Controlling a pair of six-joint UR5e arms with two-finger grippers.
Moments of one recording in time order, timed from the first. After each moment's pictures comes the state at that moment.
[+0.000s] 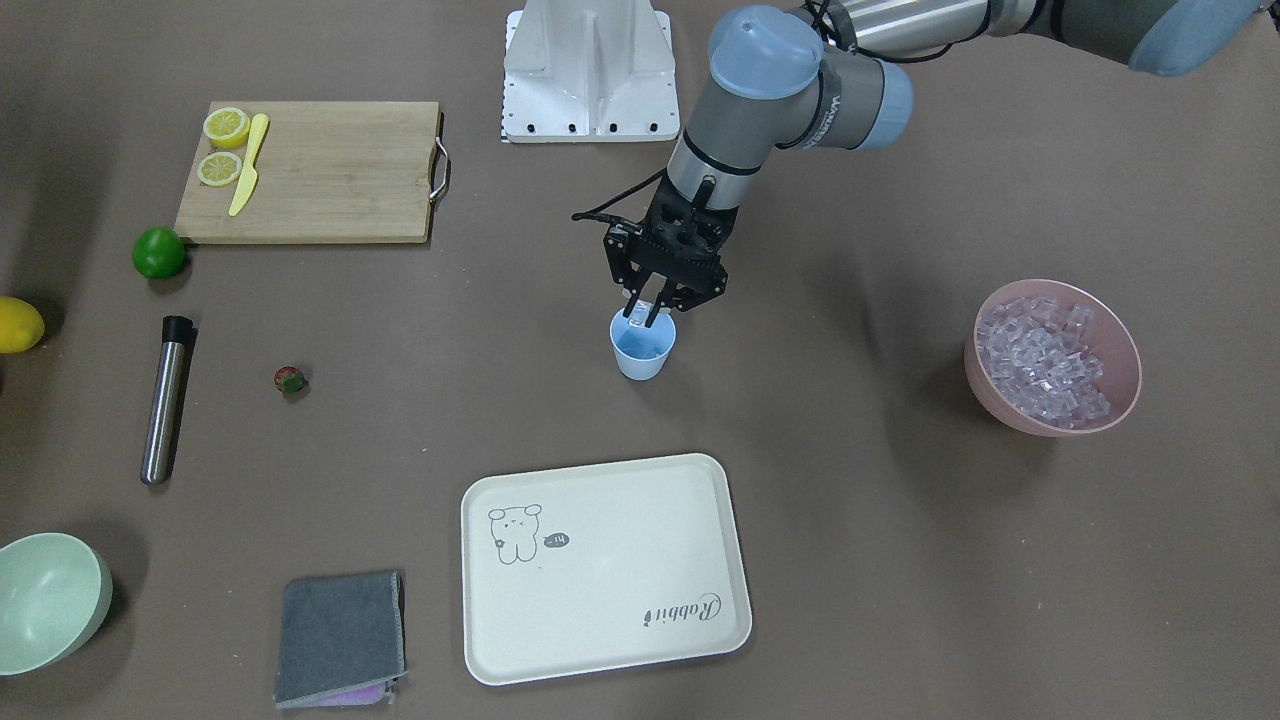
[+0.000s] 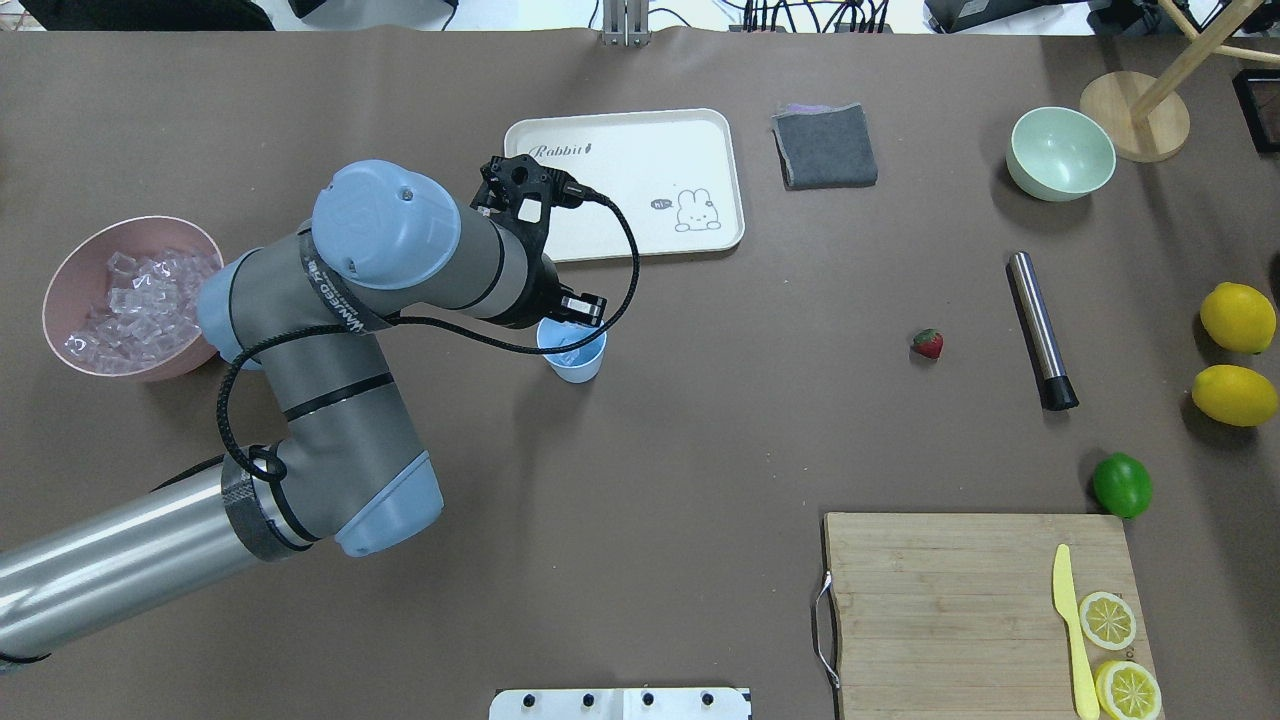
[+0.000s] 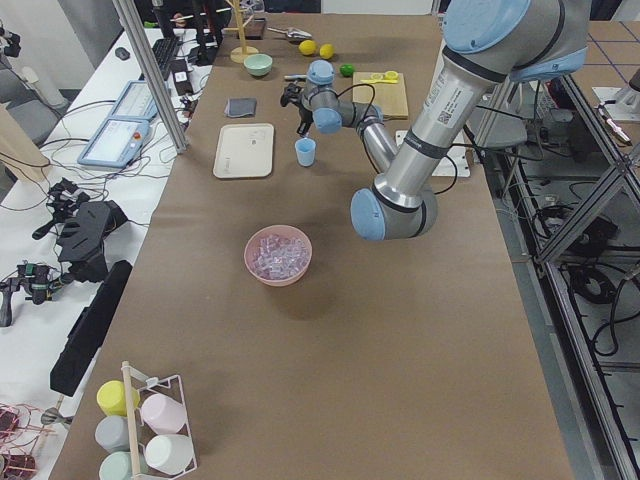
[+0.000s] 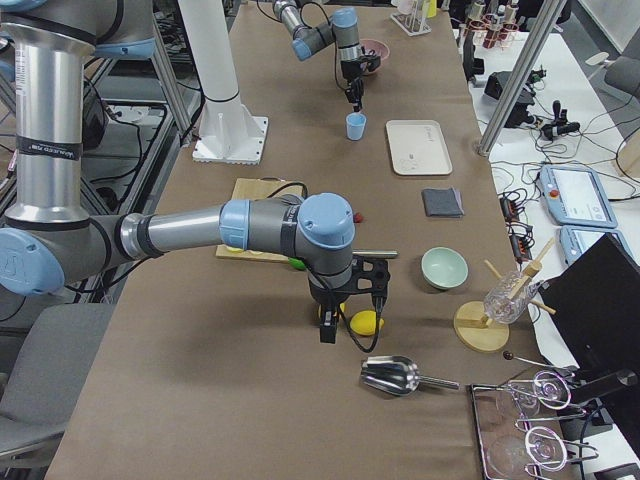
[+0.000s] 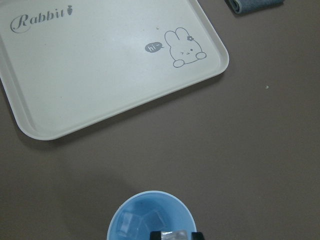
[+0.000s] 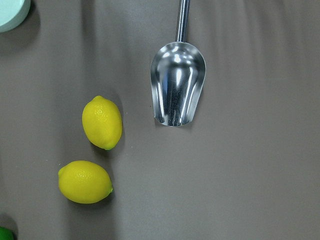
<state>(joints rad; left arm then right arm) -0.58 -2.24 -1.66 -1.92 -1.83 -0.93 1.73 -1.69 1.89 -1.82 2.29 -0.10</state>
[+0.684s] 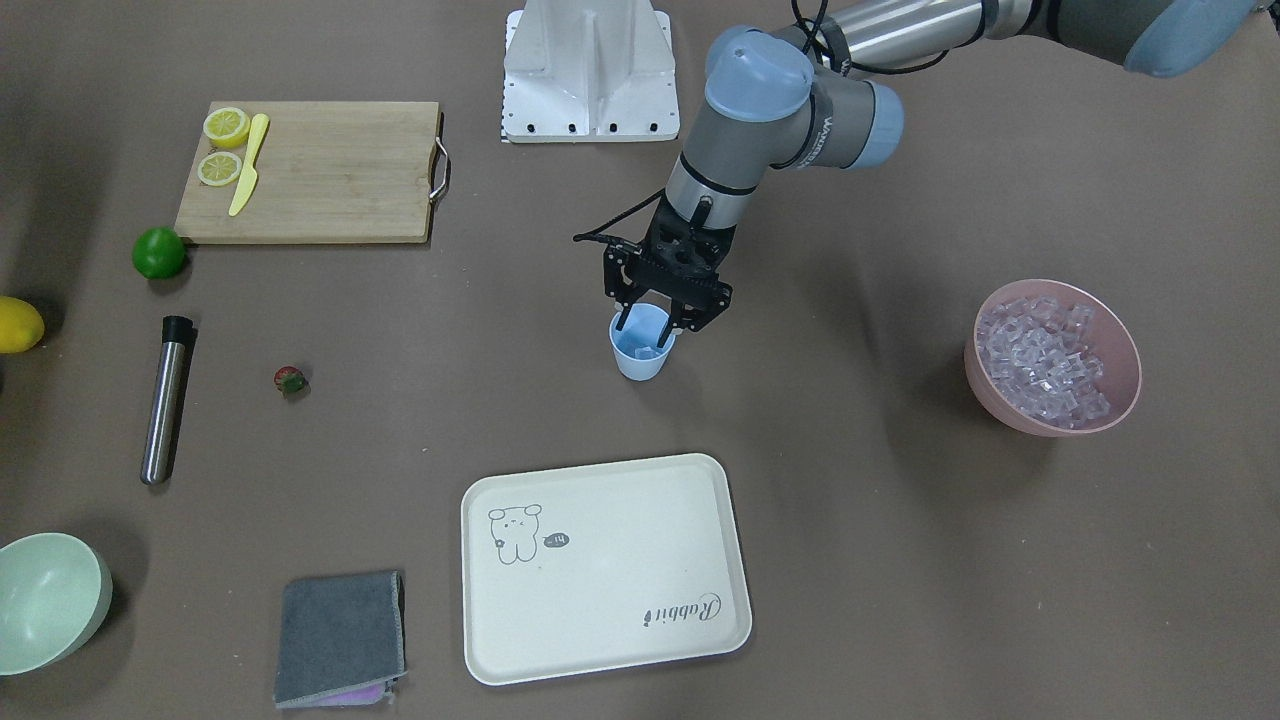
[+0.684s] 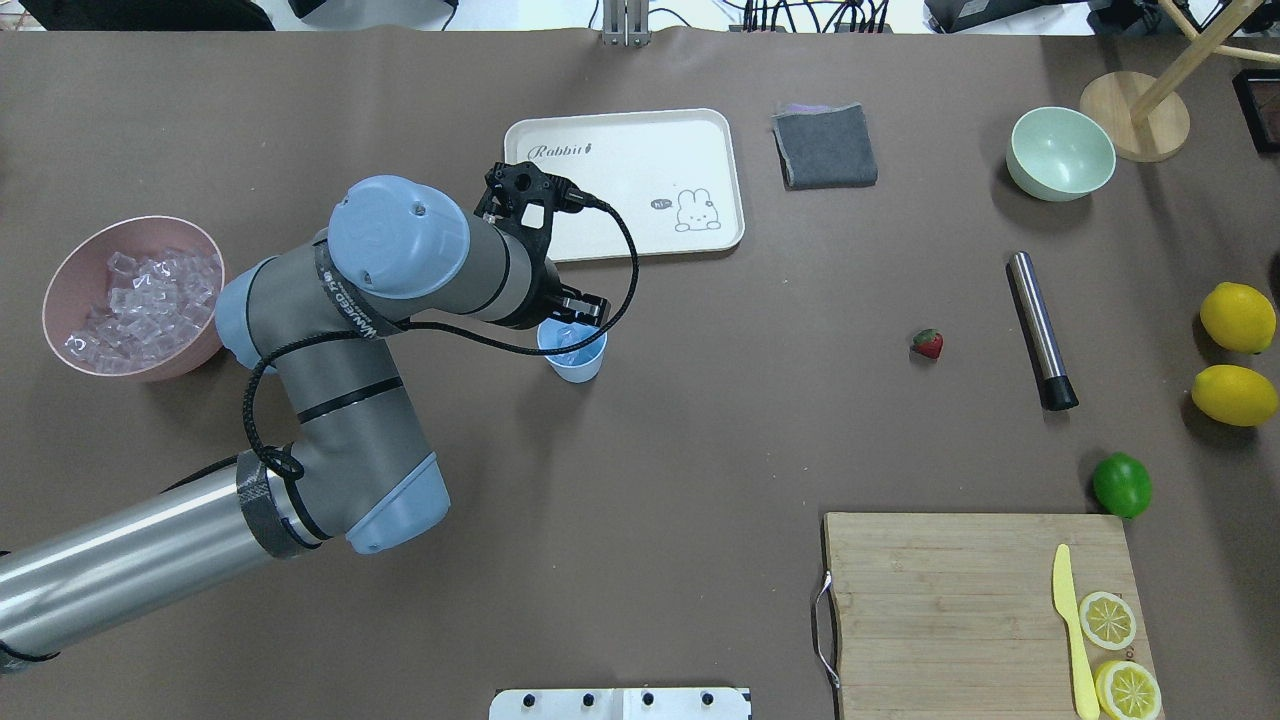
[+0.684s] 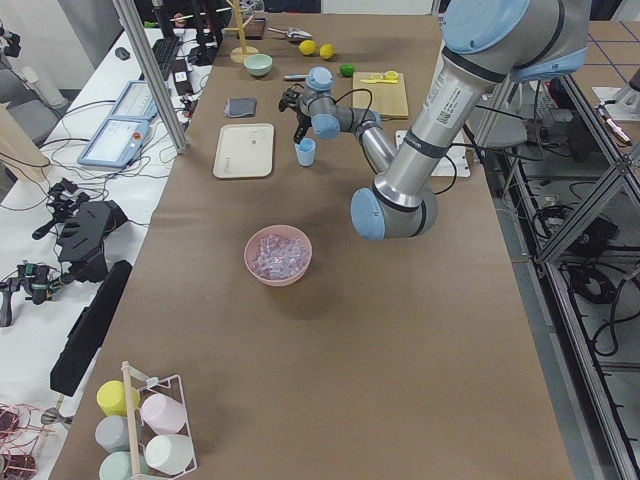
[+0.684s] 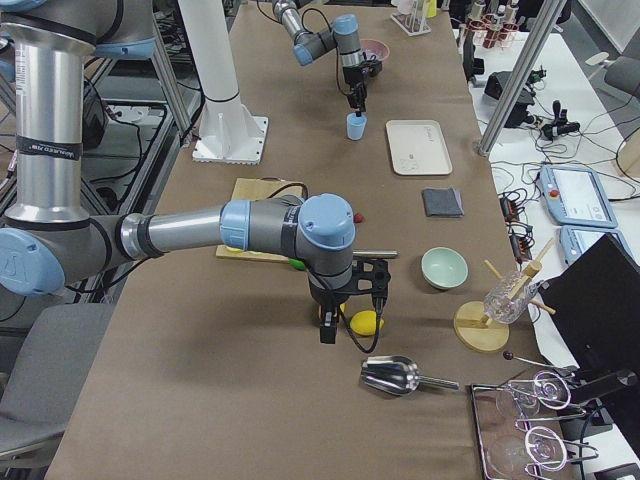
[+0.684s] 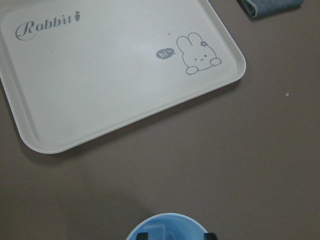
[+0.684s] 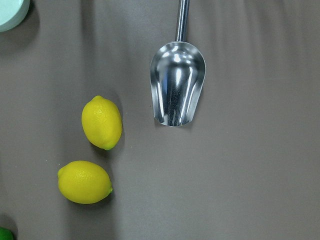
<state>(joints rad) -0.57 -2.24 -1.62 -1.96 -1.81 -0.93 1.73 -1.69 1.89 -1.82 2.29 -0.10</state>
